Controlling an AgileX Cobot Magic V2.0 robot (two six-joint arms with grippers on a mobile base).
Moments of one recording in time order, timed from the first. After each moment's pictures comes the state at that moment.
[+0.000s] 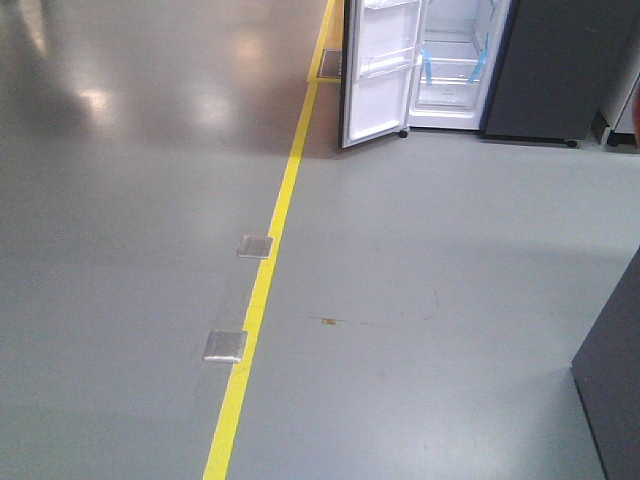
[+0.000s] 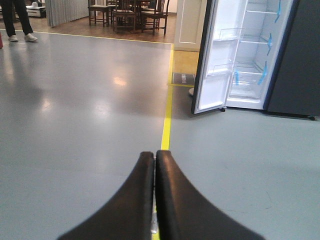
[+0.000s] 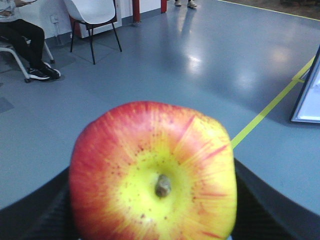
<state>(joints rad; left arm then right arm) -0.04 -0.01 0.03 0.12 0.21 -0.24 -0.13 0.73 -1.31 0.76 1.18 -0.61</state>
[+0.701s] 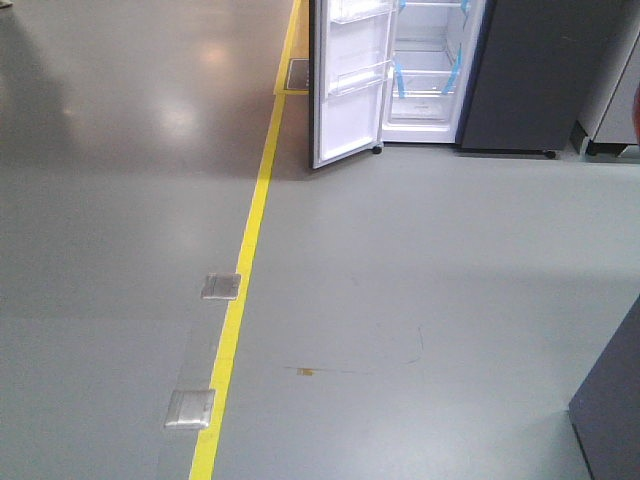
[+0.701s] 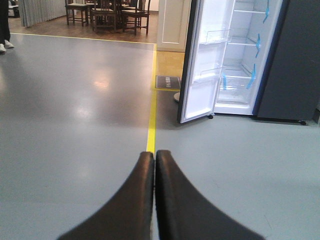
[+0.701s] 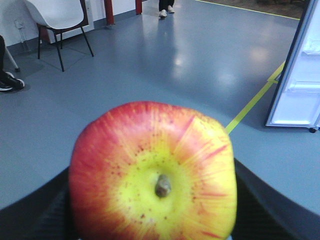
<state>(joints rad) -0.04 -0.01 0.03 0.12 0.21 -0.24 -0.13 0.73 -1.31 0.76 1.18 -0.61</state>
